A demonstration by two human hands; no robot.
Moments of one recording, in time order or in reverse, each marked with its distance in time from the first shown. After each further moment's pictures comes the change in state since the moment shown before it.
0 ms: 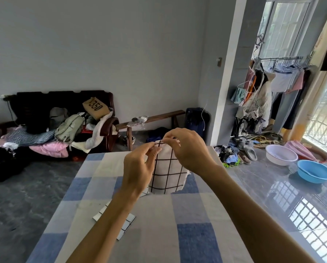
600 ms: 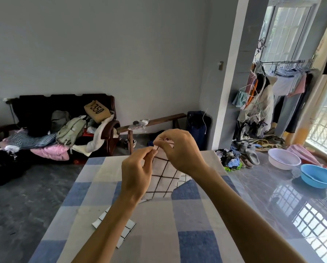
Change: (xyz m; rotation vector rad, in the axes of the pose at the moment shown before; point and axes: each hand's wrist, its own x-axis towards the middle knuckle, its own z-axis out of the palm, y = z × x) left_hand 0.007 -0.006 0.004 0.018 0.050 -0.029; right_hand 0.019 -0.005 0.014 0.158 0.082 -0.082
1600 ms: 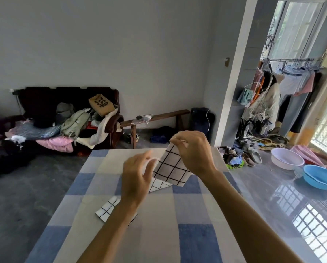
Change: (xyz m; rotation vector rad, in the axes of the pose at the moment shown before) left_hand -0.045 -0.030 0.005 0.086 -0.041 -0.096; right_hand -0.025 0.030 0.004 -0.079 0.128 0.007
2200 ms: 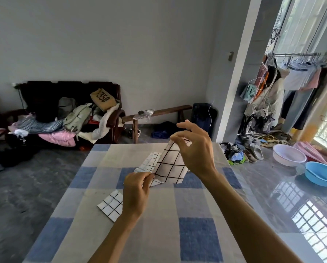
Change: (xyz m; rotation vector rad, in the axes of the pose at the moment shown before) left_hand -0.057 -0.043 0.019 0.076 -0.110 -0.079; right_hand -0.016 -0.010 0.003 0.114 0.090 0.045
